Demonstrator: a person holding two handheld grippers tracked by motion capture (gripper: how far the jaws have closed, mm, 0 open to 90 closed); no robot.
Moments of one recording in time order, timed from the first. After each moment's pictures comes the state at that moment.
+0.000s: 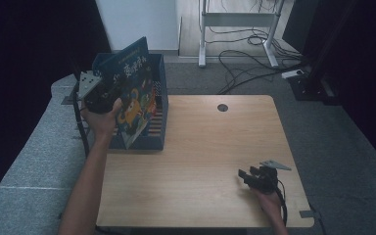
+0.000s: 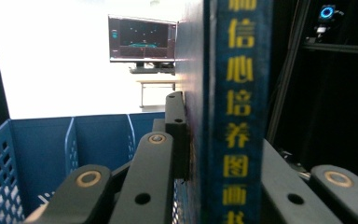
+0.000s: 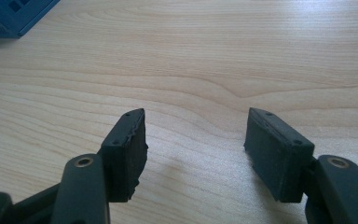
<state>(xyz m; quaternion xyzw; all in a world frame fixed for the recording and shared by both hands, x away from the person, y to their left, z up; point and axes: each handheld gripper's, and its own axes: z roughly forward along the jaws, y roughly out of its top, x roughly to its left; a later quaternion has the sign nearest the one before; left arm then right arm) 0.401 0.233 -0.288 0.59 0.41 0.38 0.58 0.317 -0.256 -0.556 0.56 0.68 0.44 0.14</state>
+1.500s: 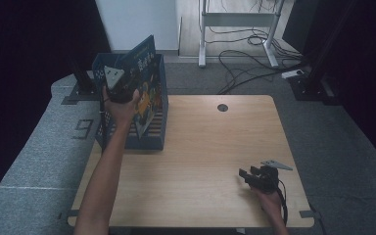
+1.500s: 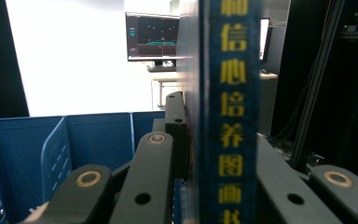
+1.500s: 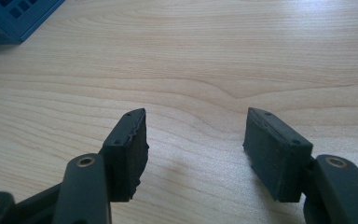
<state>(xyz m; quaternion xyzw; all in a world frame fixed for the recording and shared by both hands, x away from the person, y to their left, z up) 0.461 0.199 -0.316 0.57 0.43 0.42 0.56 0.317 -0.259 -0.557 0.57 0.68 0.44 0.14</state>
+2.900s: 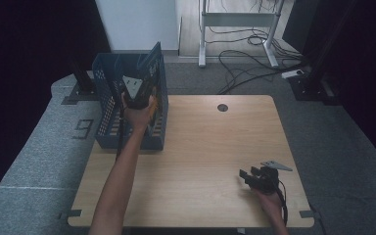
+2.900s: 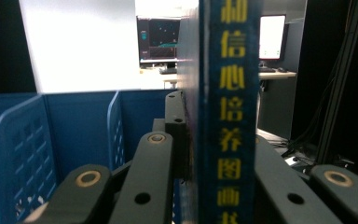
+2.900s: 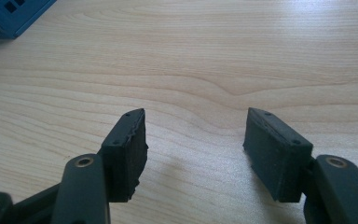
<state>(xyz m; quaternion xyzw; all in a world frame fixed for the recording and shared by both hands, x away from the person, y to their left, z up) 0.480 0.166 -0.369 0.56 0.44 0.45 0.54 0.314 -0.258 -0.556 0.57 0.68 0.44 0.15</state>
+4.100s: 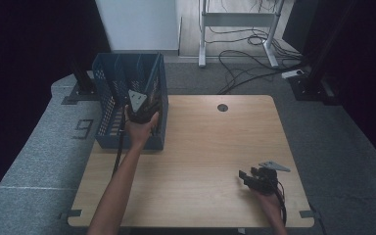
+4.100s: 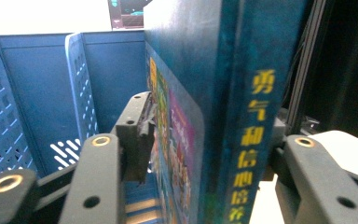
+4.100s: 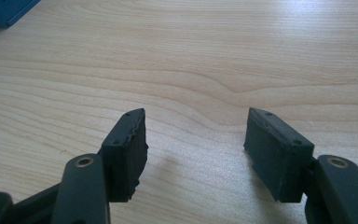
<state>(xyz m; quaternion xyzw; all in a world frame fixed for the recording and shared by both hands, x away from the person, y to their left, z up) 0.455 0.166 -0.396 0.62 0.42 0.39 0.53 0.312 -0.253 -0.555 0.56 0.69 0.42 0.16</state>
